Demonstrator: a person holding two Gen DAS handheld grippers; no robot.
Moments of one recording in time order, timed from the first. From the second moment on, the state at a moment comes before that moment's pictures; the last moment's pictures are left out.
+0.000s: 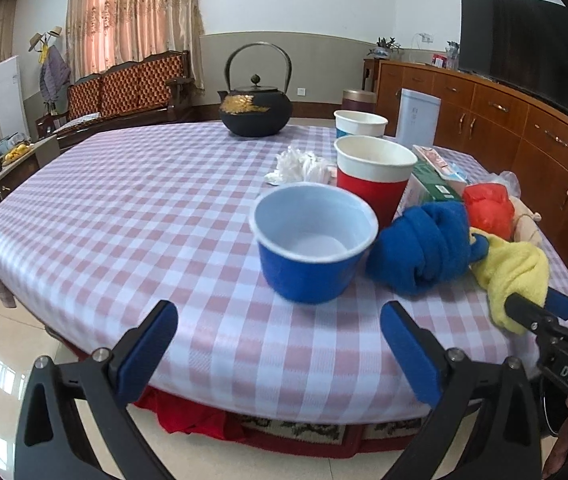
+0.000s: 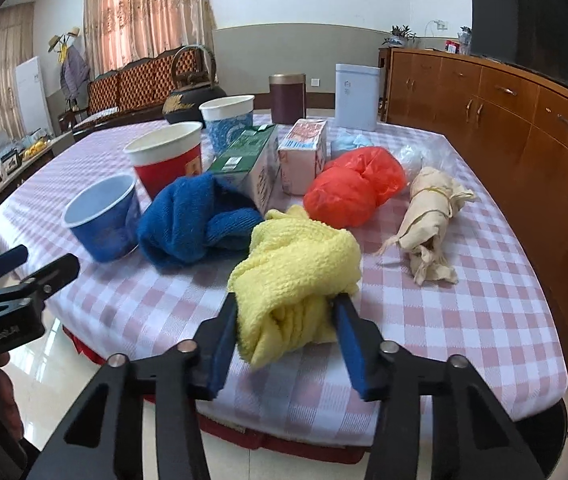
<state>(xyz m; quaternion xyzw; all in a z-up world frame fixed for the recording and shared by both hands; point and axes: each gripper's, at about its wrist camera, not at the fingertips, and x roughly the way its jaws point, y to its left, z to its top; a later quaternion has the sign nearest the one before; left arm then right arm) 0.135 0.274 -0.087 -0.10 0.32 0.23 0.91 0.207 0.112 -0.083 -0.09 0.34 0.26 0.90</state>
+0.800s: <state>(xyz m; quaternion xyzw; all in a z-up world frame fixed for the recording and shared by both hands) 0.162 0.282 -0.084 -0.10 0.30 0.22 0.92 0.222 0.109 -0.074 -0.06 0.31 0.27 0.91</state>
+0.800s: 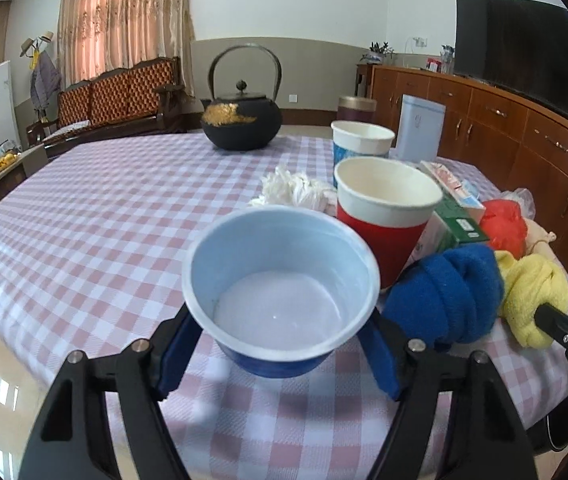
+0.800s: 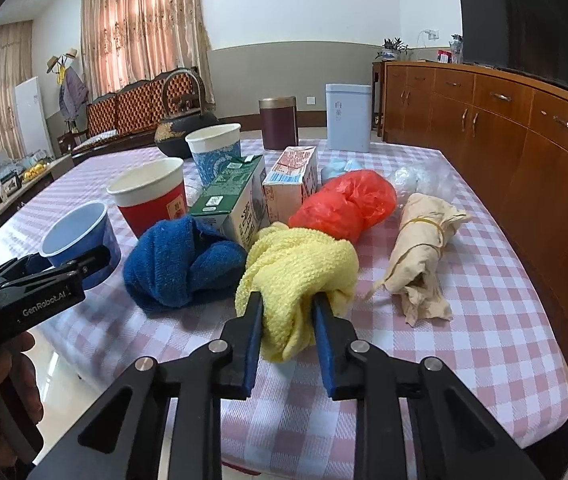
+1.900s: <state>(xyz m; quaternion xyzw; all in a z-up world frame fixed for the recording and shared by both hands) 0.149 0.106 -0.022 -0.03 0.28 0.05 0.96 0.149 -0.091 -0.006 -0.01 0.24 0.13 0.96</state>
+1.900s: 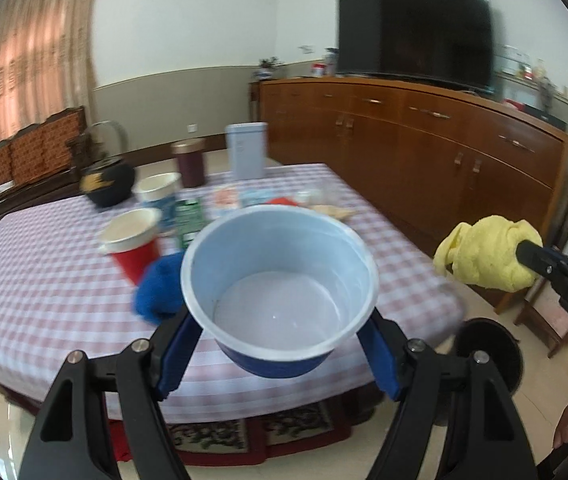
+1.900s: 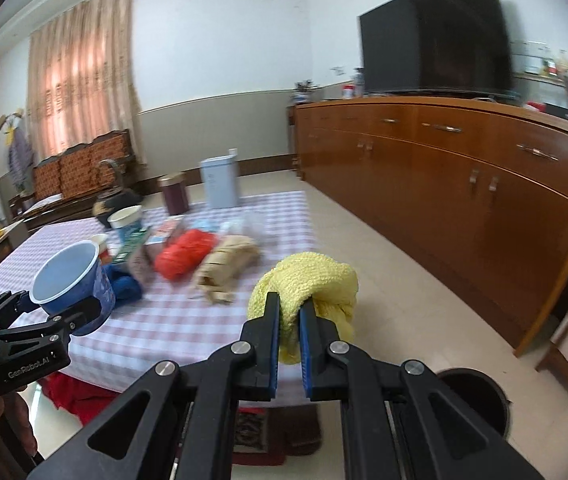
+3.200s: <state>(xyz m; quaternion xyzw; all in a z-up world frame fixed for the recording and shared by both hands) 0.251 -0.200 -0.149 0.07 0.40 -0.24 0.88 0.169 -0.357 -0.149 0.03 0.37 0.02 0.93</state>
